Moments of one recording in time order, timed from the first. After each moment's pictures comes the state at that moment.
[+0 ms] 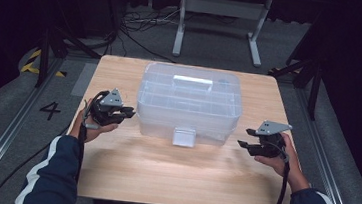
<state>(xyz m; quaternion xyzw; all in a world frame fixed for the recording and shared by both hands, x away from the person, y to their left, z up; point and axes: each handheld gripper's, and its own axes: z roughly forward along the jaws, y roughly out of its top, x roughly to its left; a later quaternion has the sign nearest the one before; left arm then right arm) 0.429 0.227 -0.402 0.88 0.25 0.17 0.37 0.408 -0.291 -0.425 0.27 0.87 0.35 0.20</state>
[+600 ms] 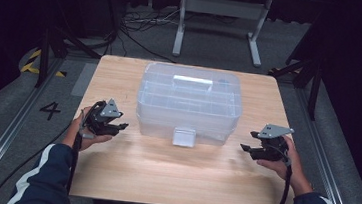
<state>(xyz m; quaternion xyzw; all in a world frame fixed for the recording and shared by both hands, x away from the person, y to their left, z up) 0.412 0.238 -0.425 0.89 0.27 0.20 0.30 0.401 -0.298 -0.431 0.28 0.88 0.33 0.20</state>
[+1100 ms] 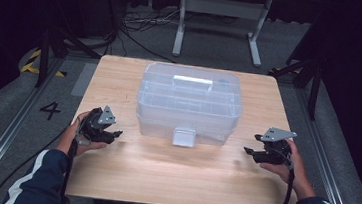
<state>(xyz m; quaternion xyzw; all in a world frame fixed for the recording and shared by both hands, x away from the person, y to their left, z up) 0.400 0.250 -0.442 0.90 0.28 0.21 0.26 0.394 -0.309 -0.437 0.30 0.87 0.32 0.21</state>
